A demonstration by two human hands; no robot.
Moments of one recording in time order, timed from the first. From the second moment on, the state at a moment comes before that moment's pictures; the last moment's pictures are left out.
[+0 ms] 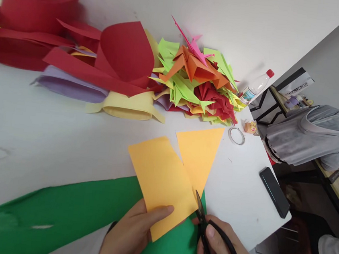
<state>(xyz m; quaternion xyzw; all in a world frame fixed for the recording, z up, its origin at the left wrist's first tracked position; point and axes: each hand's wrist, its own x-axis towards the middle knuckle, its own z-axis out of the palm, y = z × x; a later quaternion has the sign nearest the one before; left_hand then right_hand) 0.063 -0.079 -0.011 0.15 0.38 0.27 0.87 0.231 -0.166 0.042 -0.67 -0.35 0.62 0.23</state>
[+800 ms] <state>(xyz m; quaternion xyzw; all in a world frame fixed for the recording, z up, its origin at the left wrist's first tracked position) 0.063 -0.079 -0.017 0.13 0.35 0.26 0.89 0.233 -0.170 0.035 -0.65 -0.36 0.62 0.24</state>
